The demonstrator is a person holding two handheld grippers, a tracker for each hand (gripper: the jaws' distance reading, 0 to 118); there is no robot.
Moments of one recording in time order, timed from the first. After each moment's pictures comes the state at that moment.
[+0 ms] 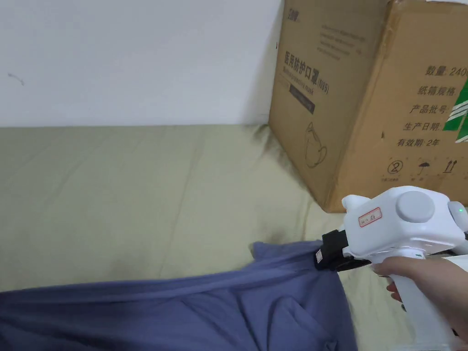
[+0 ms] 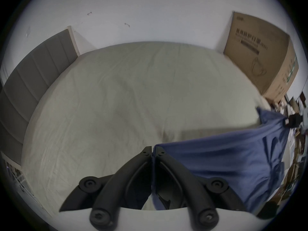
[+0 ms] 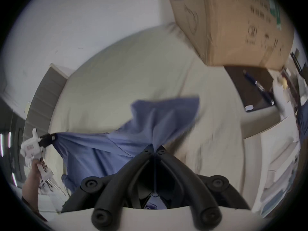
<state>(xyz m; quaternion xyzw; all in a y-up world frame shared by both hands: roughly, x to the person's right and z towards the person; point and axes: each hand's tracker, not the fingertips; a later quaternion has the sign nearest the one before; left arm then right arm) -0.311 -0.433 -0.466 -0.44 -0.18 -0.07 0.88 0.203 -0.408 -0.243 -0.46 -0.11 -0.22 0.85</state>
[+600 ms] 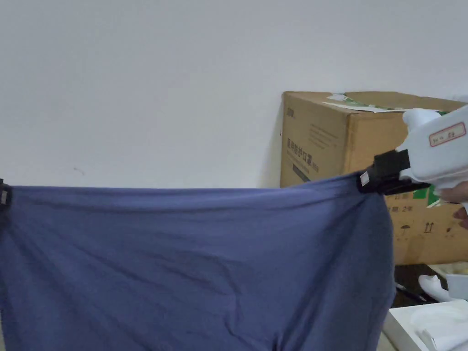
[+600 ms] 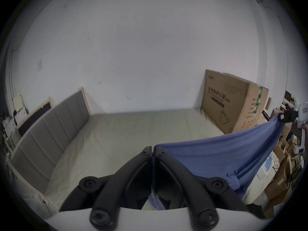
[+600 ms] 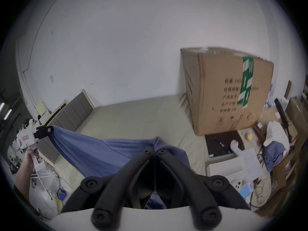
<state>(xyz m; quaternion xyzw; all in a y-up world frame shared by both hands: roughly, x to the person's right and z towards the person) -0.377 -0.132 -0.347 -0.21 -0.24 -0.07 0.95 0.140 -0.117 -0.102 -0.26 -0.11 -0.14 0.95</state>
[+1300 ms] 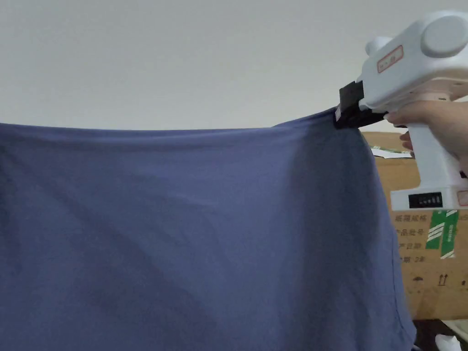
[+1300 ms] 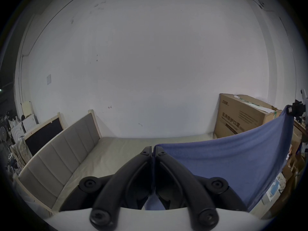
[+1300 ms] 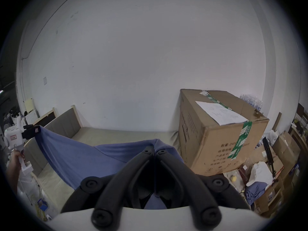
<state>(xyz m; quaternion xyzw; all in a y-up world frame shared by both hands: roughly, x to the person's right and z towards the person) -0.330 -0.042 -0.457 -0.15 -0.19 -0.06 0.97 0.149 0.006 -0.242 -0.18 -0.18 -0.06 0.97</state>
